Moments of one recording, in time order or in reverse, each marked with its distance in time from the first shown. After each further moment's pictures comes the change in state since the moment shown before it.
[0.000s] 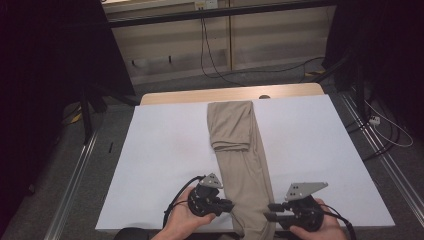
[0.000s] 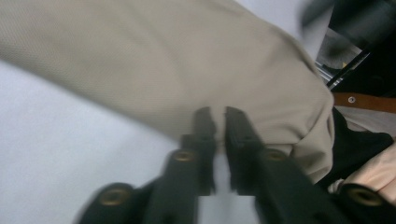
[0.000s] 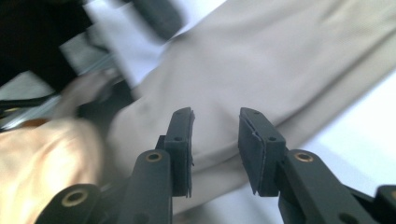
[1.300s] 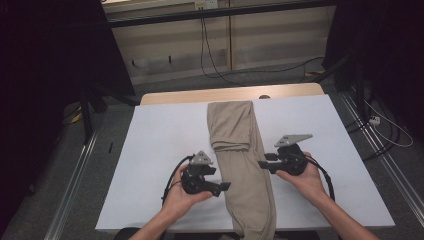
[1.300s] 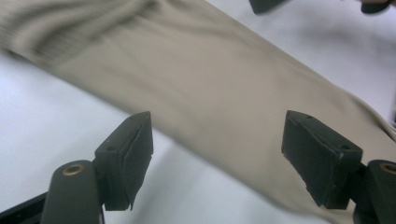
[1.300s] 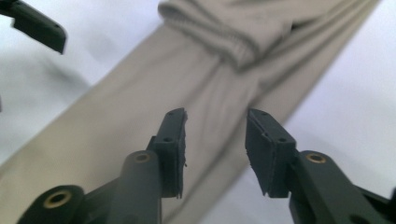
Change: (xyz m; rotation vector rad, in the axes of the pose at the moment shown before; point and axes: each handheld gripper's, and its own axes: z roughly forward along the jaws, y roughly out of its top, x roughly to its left) left arm 0.068 0.032 -0.014 -0.125 0.168 -0.059; right arm -0.092 0.073 0.042 -0.083 -0.155 0.026
